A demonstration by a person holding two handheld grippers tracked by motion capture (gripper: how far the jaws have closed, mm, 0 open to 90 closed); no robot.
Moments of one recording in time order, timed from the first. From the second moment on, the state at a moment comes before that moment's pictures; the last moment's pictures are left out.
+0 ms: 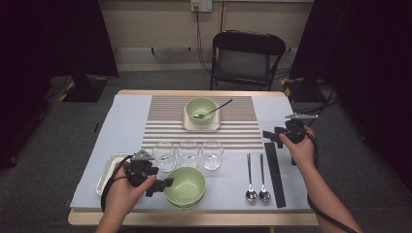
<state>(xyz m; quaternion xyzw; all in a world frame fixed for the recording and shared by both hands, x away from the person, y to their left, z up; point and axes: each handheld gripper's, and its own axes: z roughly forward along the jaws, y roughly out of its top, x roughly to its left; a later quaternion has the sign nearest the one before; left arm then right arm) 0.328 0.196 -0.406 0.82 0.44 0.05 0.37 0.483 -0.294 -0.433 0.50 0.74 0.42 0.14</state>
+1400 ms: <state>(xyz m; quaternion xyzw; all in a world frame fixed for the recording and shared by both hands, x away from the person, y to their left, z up) 0.327 0.198 -0.404 0.82 0.44 0.06 0.36 0.467 -0.310 -0.460 0.52 0.75 0.38 0.16</state>
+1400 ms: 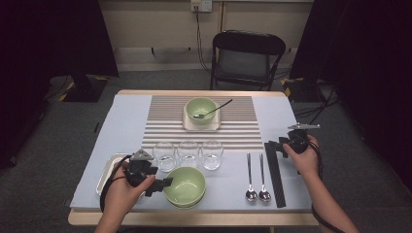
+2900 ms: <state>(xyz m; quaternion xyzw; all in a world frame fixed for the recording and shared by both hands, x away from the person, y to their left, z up) 0.327 0.199 -0.404 0.82 0.44 0.06 0.37 0.457 -0.311 -0.464 0.54 0.75 0.35 0.15</state>
